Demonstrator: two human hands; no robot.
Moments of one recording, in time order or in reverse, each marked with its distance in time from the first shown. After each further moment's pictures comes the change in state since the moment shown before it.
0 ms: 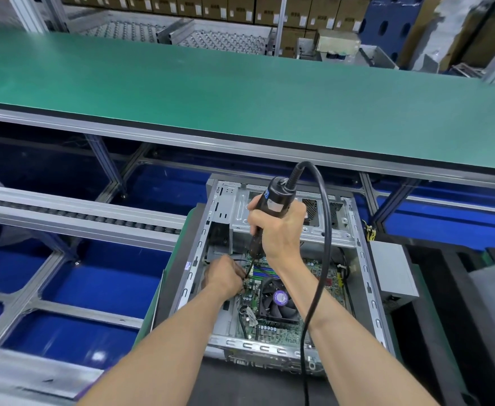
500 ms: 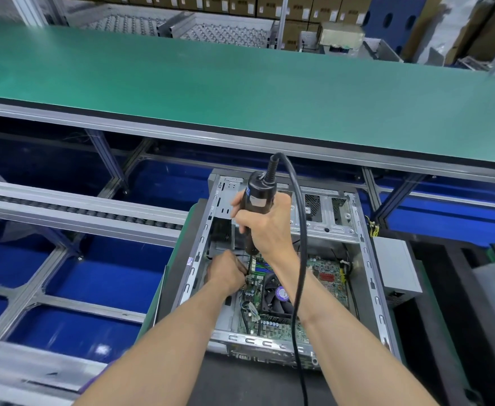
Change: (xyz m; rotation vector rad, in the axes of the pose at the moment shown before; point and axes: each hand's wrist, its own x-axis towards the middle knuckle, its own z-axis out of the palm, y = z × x) left_hand -0.005 0.004 -0.003 -0.004 0.041 -0.033; right_hand 0.003 0.004 0.011 -0.060 -0.175 -0.030
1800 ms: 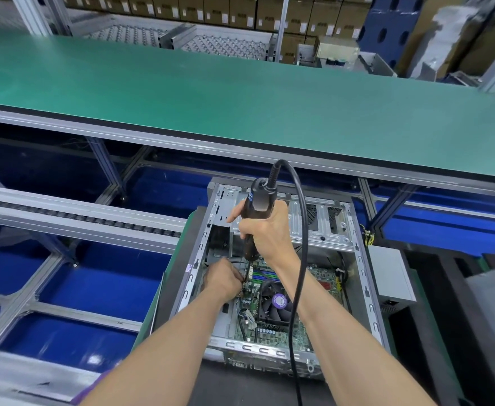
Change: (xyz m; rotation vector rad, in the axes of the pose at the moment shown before) left_hand -0.002 0.001 -0.005 -0.009 -0.055 -0.030; right_hand 0.005 0.002 -0.010 -0.080 -0.091 0.009
